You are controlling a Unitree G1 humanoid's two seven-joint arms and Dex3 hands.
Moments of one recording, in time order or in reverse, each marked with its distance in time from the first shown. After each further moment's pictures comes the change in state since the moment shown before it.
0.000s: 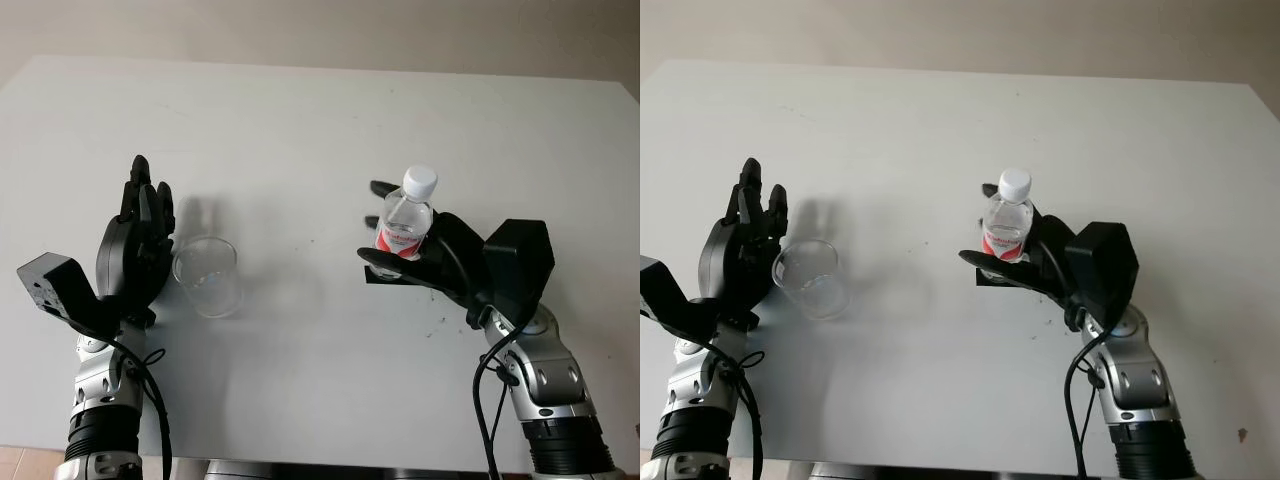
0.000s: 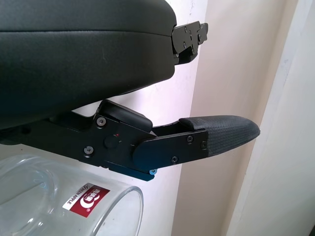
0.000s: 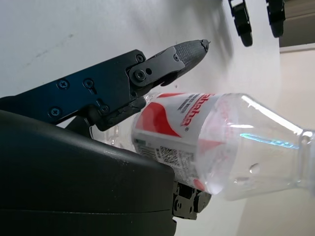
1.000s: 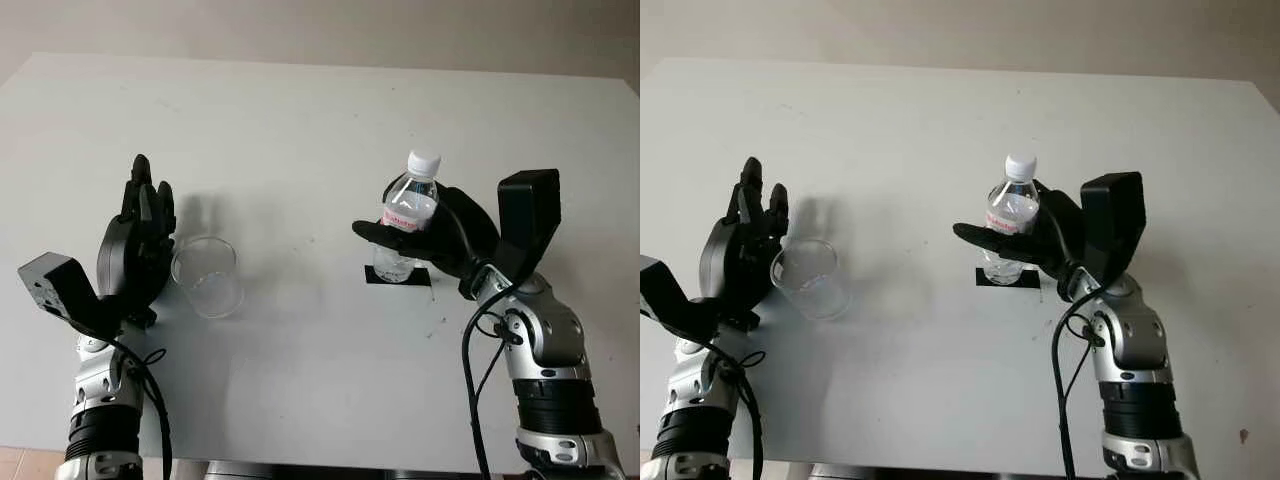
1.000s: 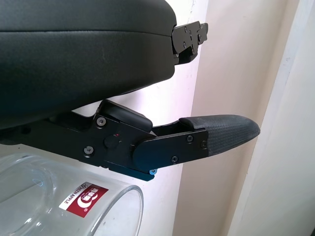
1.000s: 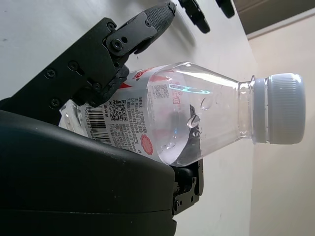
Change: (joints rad) left arm 0.000 0.000 -0.002 -0.002 -0.001 0.000 0.001; right arm -0.149 0.042 -0.067 -0.059 0.157 0.360 -0.042
